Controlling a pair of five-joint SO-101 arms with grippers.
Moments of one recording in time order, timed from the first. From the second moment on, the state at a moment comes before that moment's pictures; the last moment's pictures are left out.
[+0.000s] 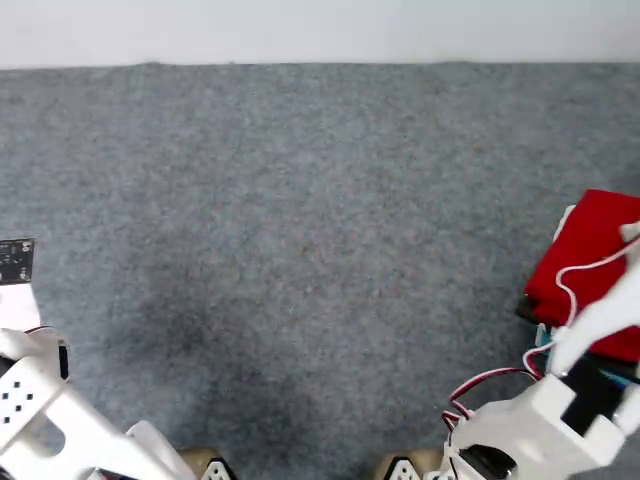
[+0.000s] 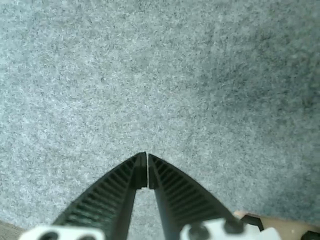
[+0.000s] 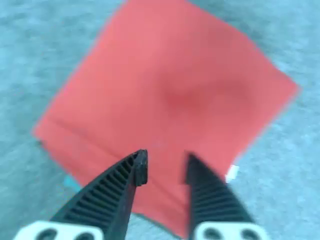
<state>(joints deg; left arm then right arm) -54.6 -47.3 45.0 88.3 -32.0 38.9 6.6 -22.9 92.8 44.4</state>
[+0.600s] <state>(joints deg) -54.6 -47.3 45.0 88.3 -32.0 35.1 12.8 -12.2 96.4 43.9</state>
